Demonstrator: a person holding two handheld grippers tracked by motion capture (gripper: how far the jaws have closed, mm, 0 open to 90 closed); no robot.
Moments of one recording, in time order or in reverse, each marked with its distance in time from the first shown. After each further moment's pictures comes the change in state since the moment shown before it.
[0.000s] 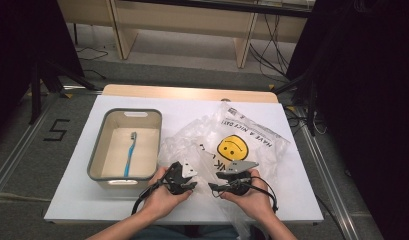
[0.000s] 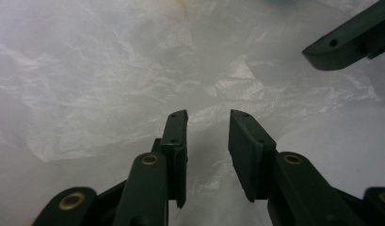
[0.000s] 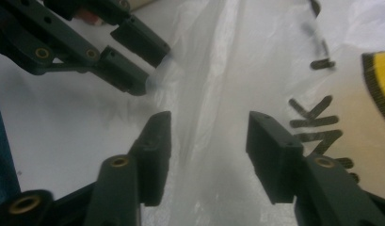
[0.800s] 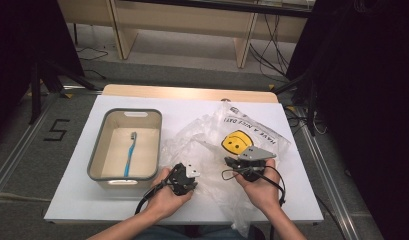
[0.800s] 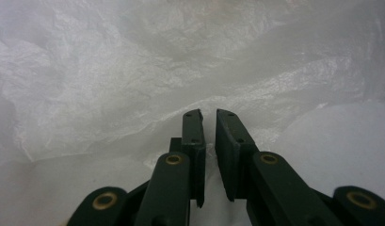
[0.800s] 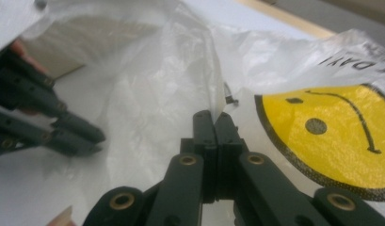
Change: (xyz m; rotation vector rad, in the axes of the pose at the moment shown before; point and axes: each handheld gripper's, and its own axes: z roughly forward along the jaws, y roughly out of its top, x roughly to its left) left arm -0.005 0.001 0.009 0.043 0.000 -0.015; right arm -0.019 0.028 -0.043 -0.134 -0.228 0.026
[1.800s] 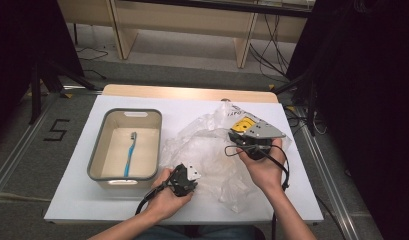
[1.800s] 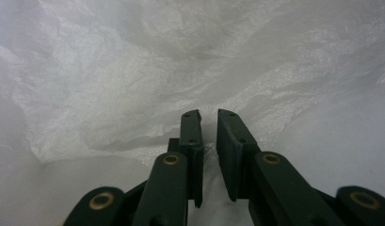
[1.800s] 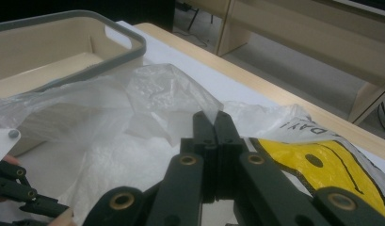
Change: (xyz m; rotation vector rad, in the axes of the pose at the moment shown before) left arm -0.002 -0.001 0.000 -0.012 0.023 0.046; right arm -0.020 0.056 -0.015 -0.129 -0.080 -0.014
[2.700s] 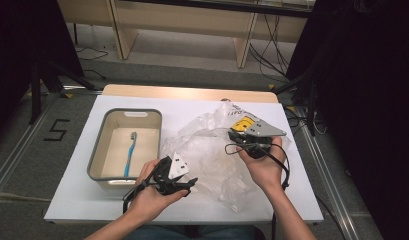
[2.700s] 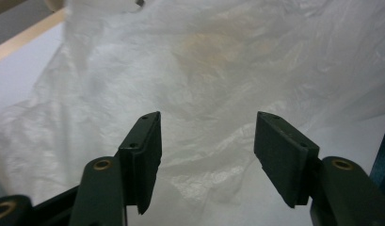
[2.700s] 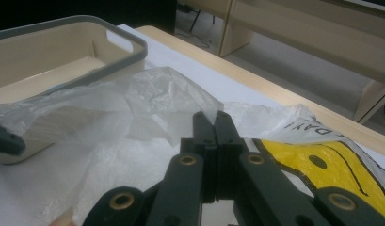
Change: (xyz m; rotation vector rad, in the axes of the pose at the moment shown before) left arm 0.010 0.015 -0.081 -0.221 0.029 -0.004; right arm -0.002 0.001 0.001 -0.005 0.012 0.020
